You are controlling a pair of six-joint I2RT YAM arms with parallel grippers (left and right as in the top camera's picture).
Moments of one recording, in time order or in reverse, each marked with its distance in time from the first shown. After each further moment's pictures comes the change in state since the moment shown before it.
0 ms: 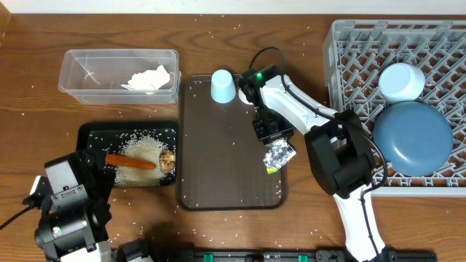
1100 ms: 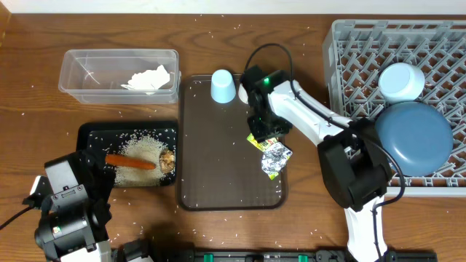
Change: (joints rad) left arm 0.000 0.000 0.000 0.000 0.000 0.000; right arm 0.005 -0.140 -0.166 0.245 -0.114 -0.068
